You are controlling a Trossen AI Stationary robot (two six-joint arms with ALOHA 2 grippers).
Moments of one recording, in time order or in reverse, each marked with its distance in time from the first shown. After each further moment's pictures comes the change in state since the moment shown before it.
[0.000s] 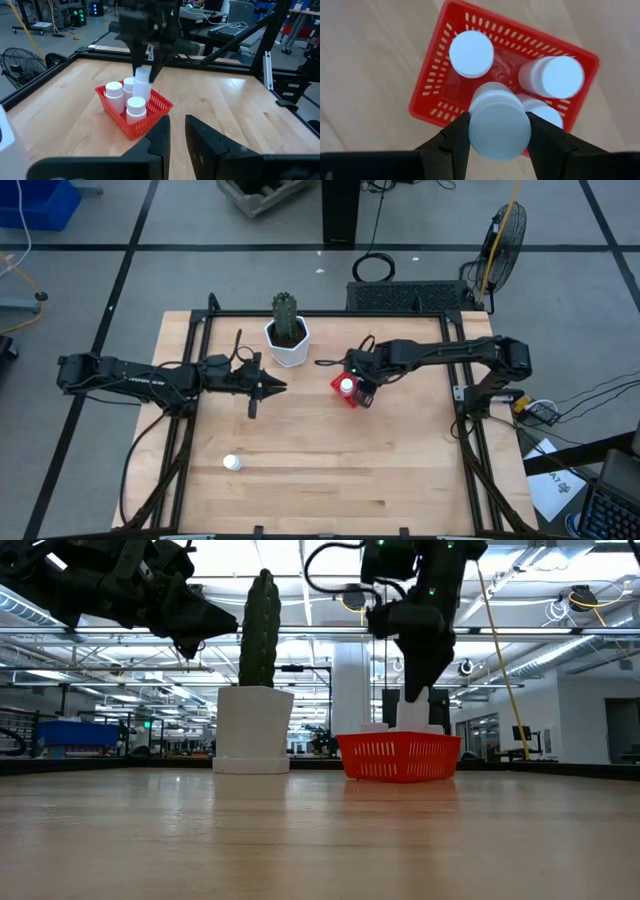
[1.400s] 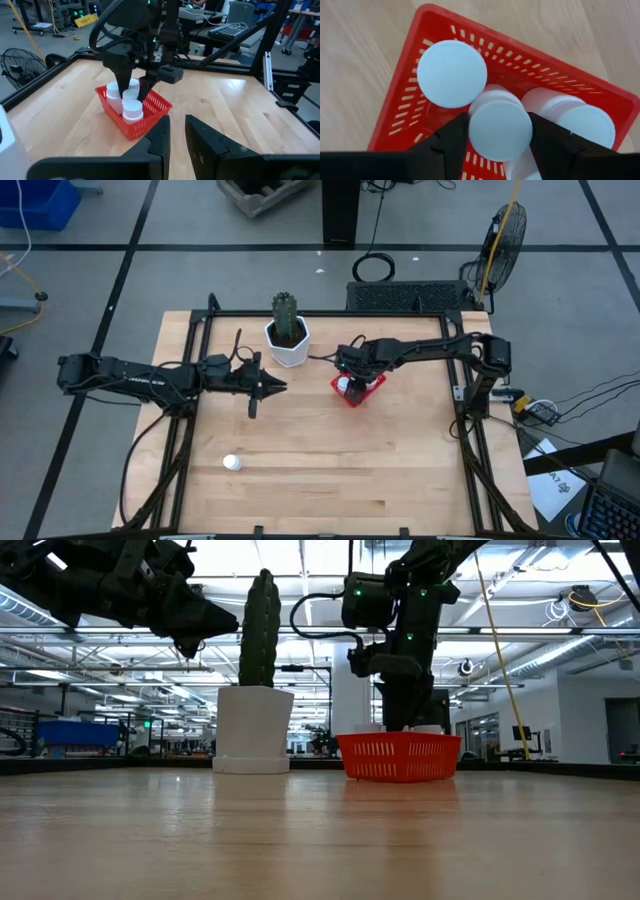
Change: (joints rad) left arm 0.000 0.000 0.000 0.005 0.000 0.000; right arm -0.080 0.145 -0.023 0.151 -0.055 -0.109
